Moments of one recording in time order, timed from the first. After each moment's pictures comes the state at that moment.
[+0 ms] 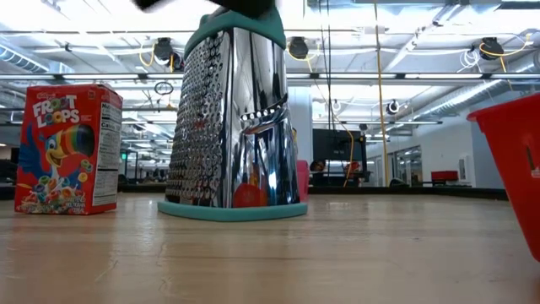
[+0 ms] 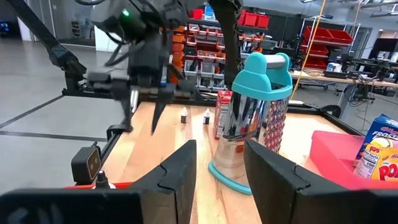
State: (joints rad) left arm -0.68 2.10 1.66 -0.49 -0.46 -0.67; right arm 1.28 1.26 0.42 0.72 1.33 0.07
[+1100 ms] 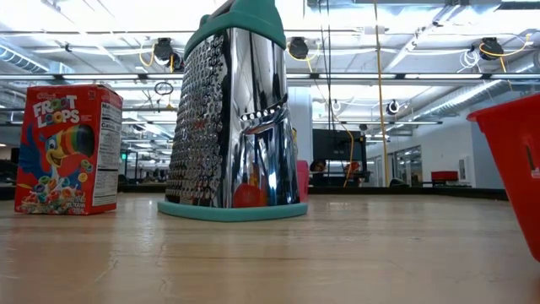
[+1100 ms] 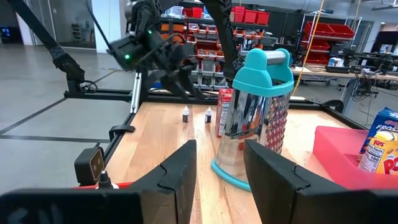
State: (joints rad) left arm -1.00 2.03 1.55 -1.56 -0.58 -2.10; right arm 1.28 1.26 0.42 0.69 1.33 0.12
